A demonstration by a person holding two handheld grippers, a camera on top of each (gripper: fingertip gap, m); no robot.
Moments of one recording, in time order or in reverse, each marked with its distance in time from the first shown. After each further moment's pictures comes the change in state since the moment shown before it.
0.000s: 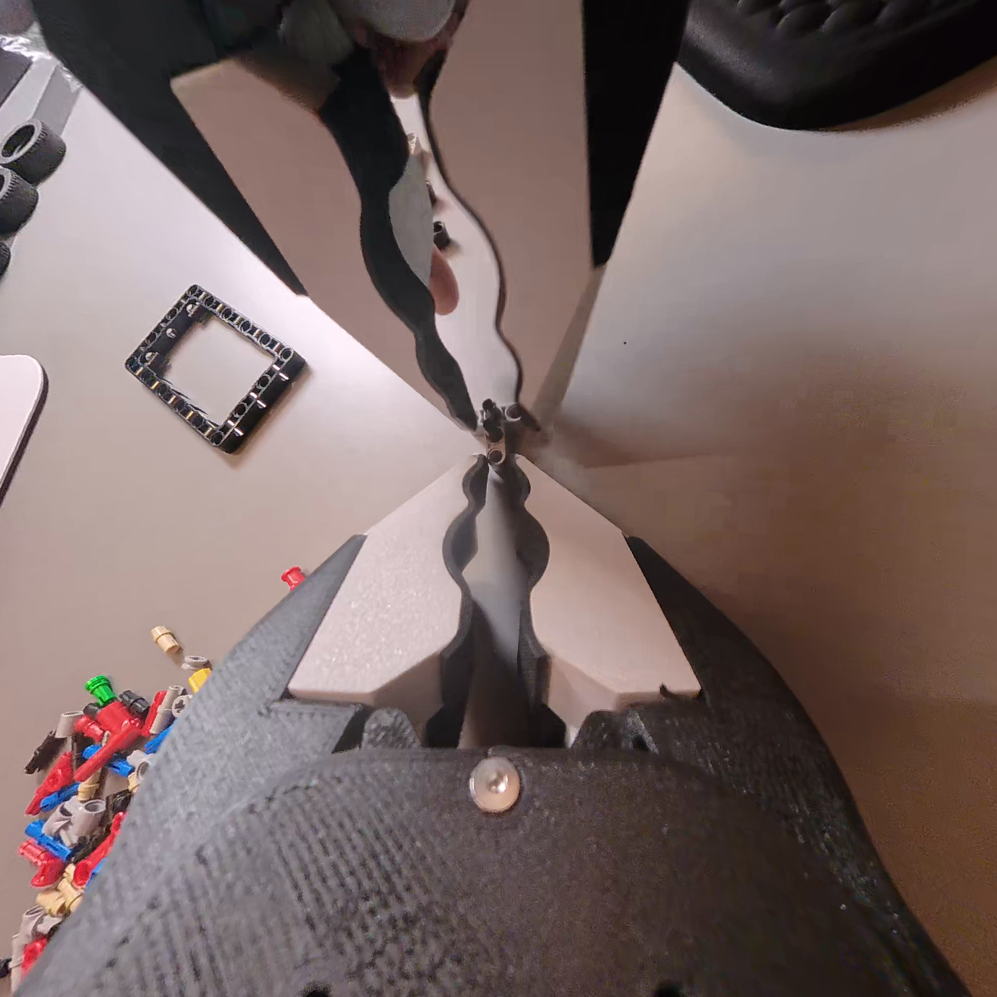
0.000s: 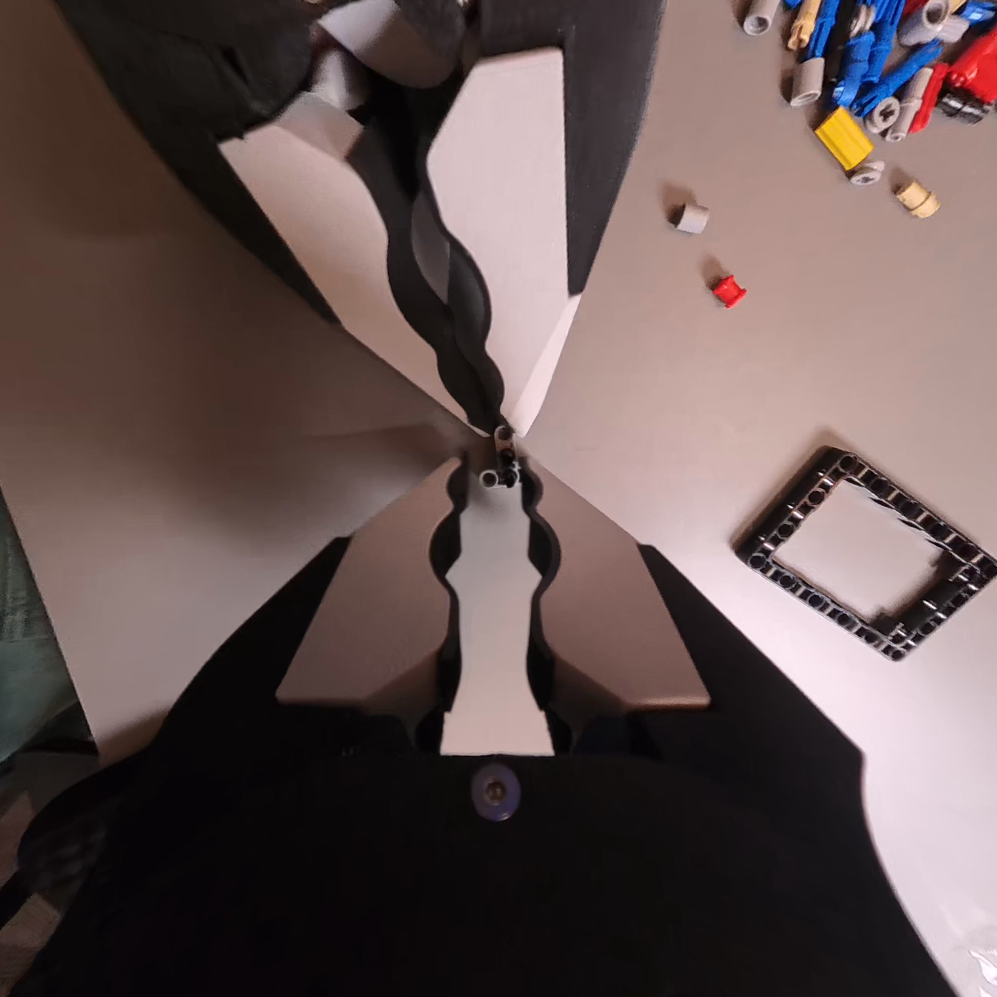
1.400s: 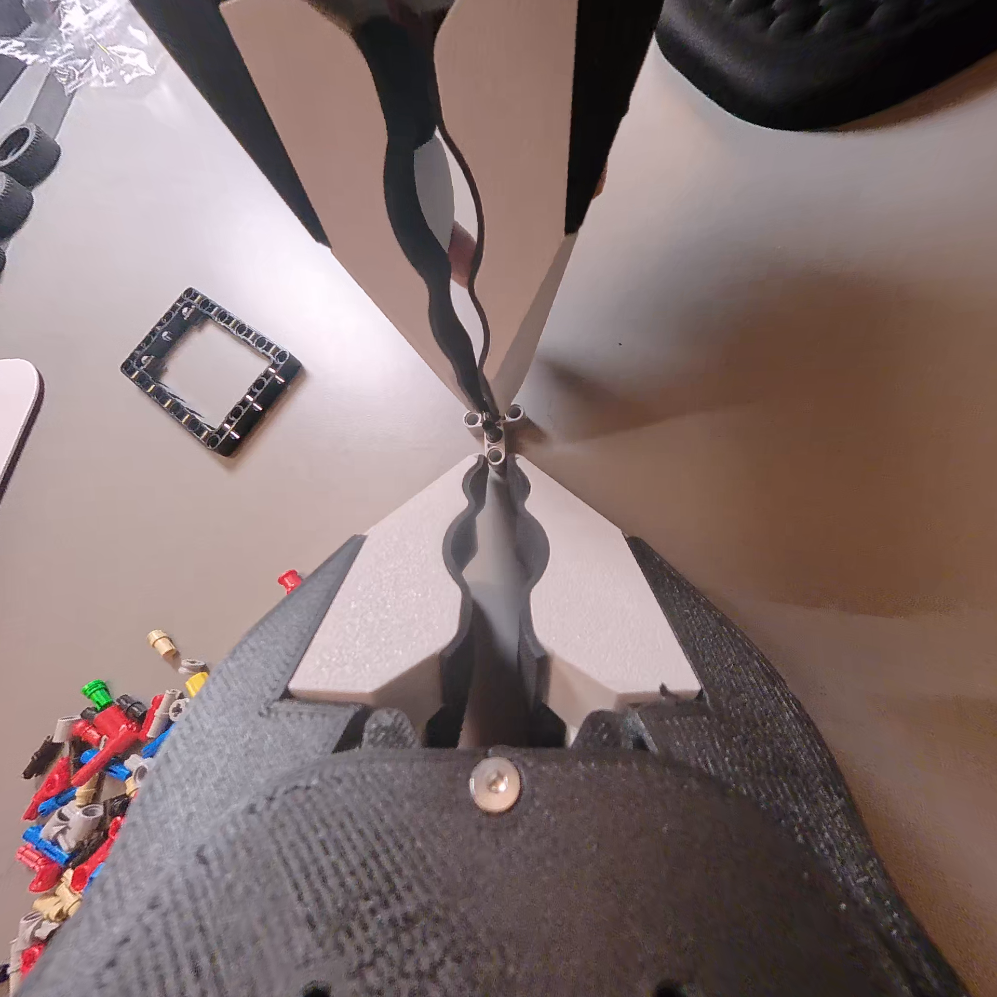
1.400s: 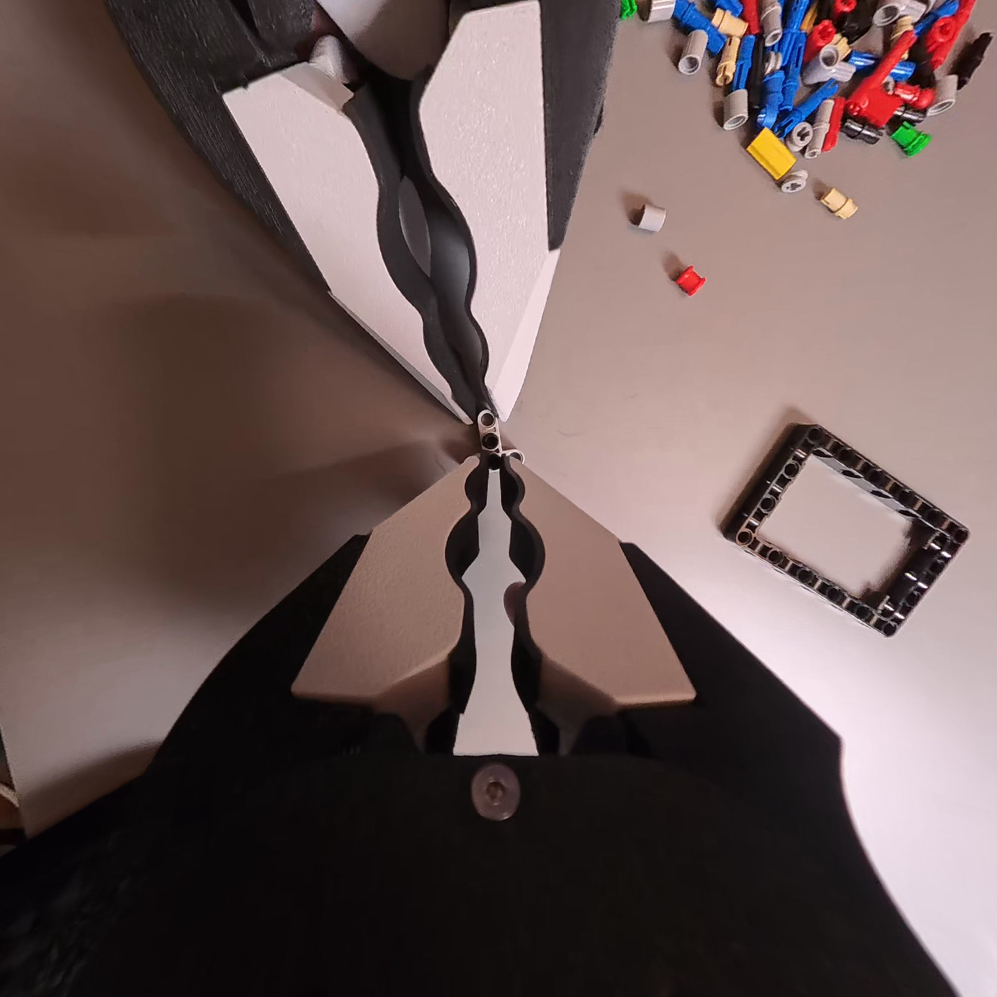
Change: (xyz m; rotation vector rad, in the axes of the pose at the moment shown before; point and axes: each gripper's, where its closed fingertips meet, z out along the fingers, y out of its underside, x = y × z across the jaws) left arm 0.002 -0.001 0.000 0.000 0.005 0.004; right arm 0.004 0.006 -0.003 0.139 0.079 0.001
